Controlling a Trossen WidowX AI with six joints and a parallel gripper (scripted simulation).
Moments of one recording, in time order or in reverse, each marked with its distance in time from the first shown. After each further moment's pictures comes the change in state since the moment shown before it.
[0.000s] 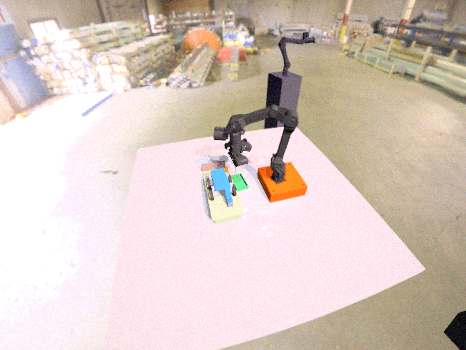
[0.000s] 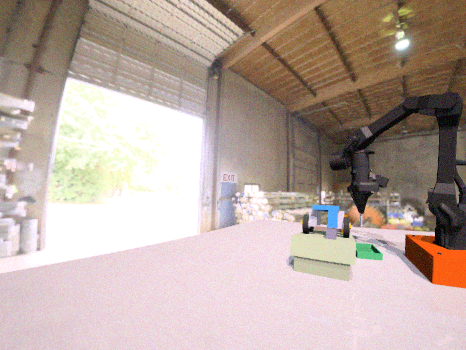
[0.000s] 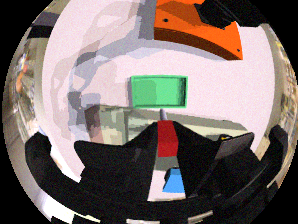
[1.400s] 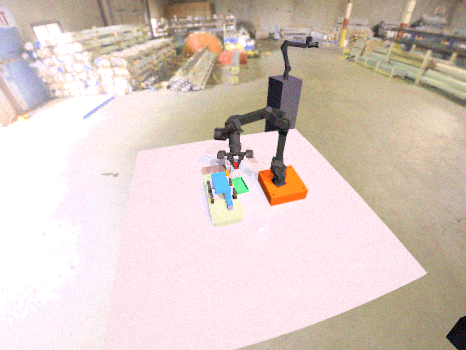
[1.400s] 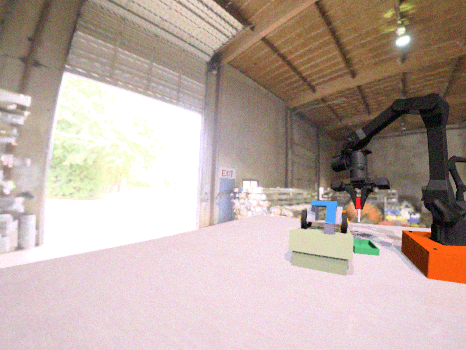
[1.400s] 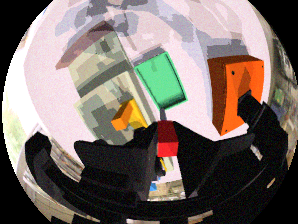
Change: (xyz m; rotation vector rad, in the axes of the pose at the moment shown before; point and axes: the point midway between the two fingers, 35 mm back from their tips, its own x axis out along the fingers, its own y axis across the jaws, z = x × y) arm 0.001 0.009 0.002 -1.106 0.161 -0.176
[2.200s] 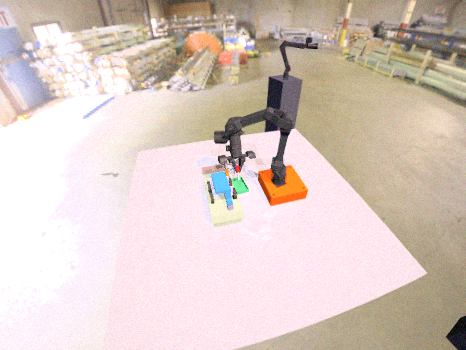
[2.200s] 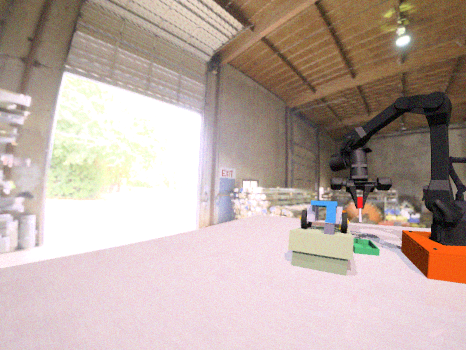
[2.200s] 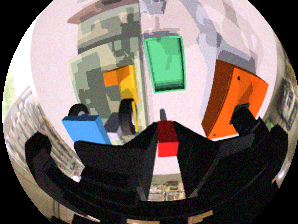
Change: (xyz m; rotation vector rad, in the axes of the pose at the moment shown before) arm 0.004 -0.010 -0.032 -0.321 0.069 -0.026
